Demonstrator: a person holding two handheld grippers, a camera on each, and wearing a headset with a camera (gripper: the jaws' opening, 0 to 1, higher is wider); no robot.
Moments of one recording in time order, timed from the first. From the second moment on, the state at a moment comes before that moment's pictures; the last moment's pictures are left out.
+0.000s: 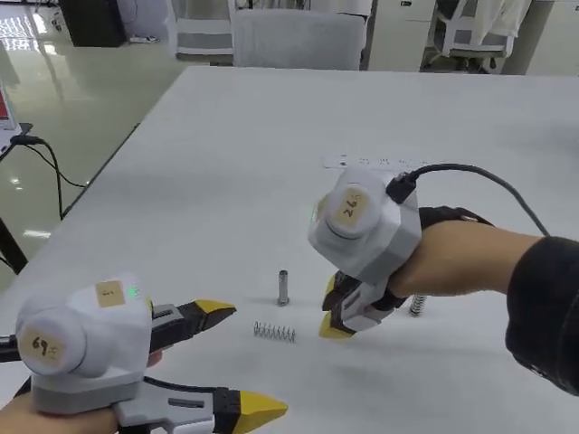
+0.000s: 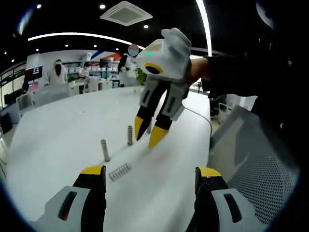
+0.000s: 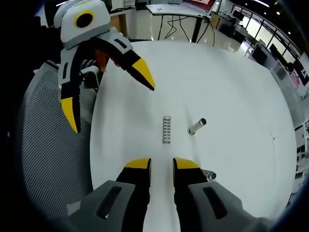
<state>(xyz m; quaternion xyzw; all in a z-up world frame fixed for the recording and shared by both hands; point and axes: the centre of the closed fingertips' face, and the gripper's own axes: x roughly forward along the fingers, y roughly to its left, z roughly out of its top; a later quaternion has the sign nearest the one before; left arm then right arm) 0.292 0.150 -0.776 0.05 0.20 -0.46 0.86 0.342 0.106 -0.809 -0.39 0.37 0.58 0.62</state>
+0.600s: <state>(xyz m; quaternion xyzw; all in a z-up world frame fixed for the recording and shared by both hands) 0.297 0.168 -0.781 0.06 0.21 -0.49 0.85 0.349 0.132 -0.831 -0.36 0.39 0.57 0.63</state>
